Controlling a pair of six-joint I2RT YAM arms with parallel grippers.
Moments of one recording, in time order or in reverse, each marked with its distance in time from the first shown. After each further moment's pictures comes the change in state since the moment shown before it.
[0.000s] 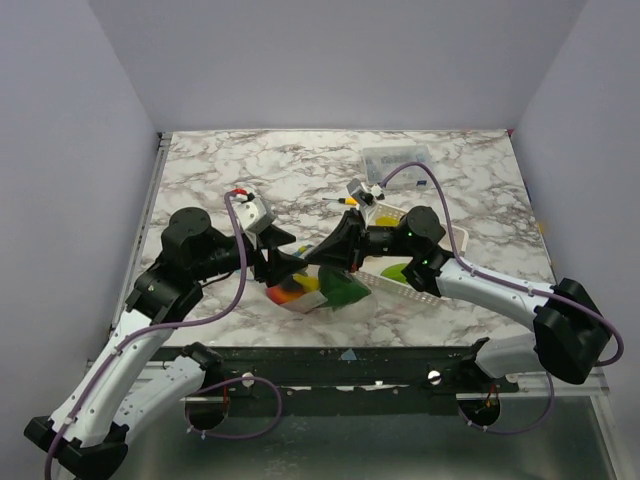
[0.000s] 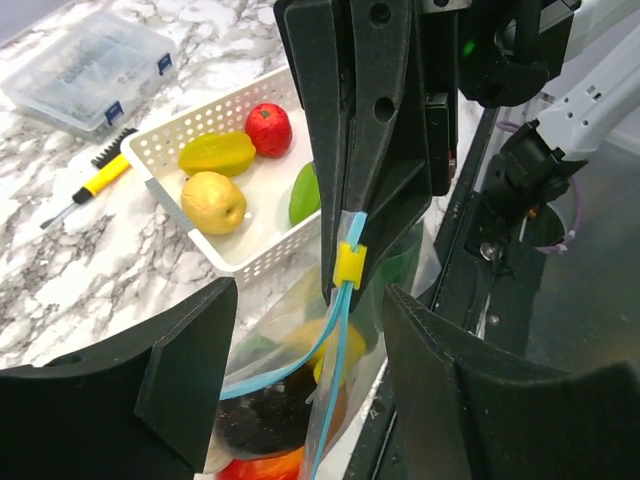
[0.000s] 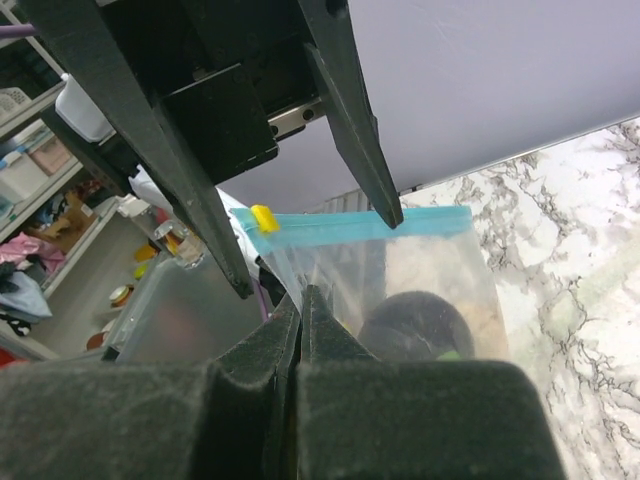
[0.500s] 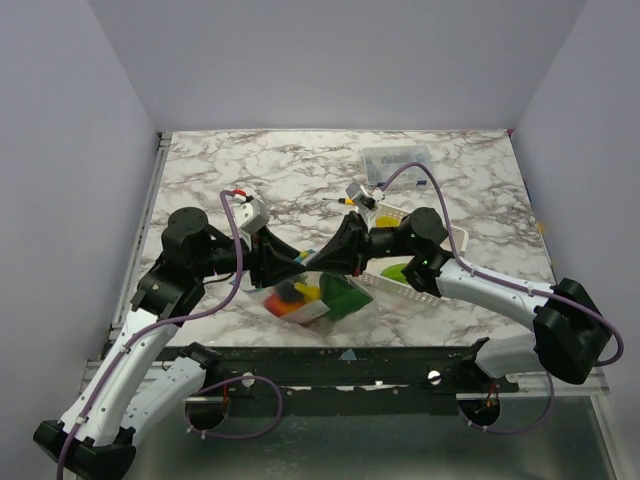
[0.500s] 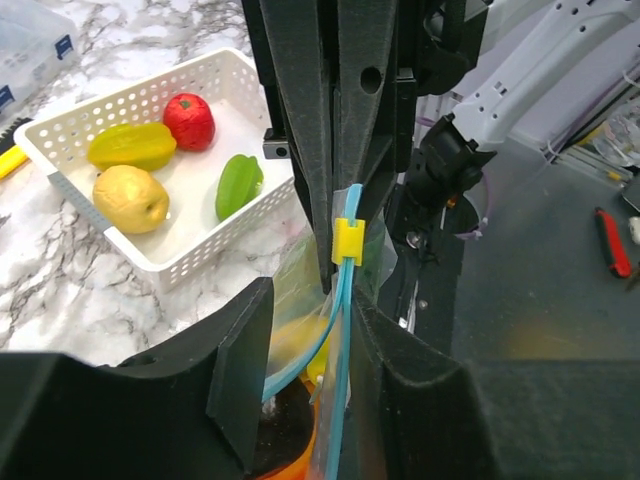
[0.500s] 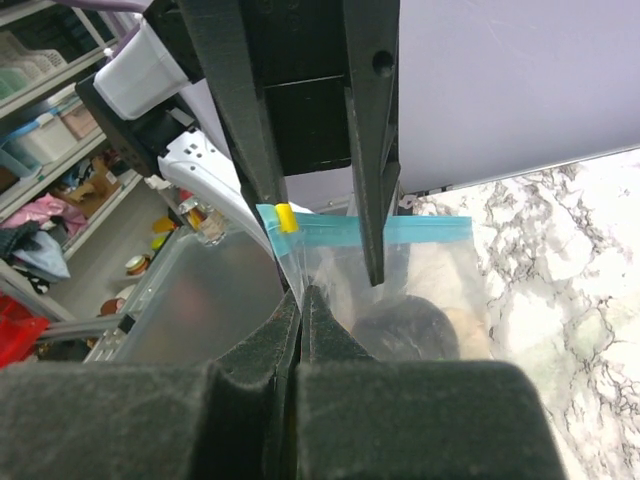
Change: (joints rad) left arm 0.089 -0.001 -0.073 0.073 0.243 -0.109; right arm 0.000 0.000 -0.001 0.053 -0.093 0.003
